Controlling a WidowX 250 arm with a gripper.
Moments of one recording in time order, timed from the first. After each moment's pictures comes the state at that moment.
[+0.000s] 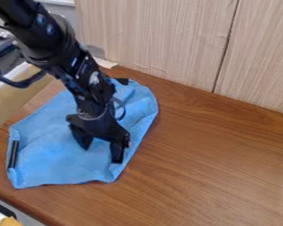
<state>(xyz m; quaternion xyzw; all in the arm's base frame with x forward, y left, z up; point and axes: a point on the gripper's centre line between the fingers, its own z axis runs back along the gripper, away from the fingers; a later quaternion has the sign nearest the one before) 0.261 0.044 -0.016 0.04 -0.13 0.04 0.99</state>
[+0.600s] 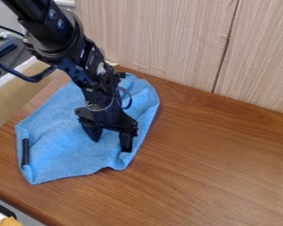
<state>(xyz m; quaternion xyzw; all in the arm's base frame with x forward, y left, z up) 0.281 0.037 -0.021 0.01 -0.14 0.06 0.99</state>
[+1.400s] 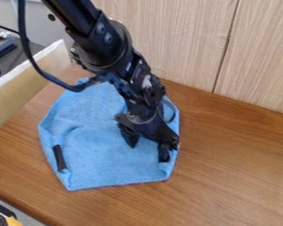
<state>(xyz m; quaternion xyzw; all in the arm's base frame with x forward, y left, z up) 0.277 -0.044 -0.020 -0.02 -0.13 -0.03 0.99</state>
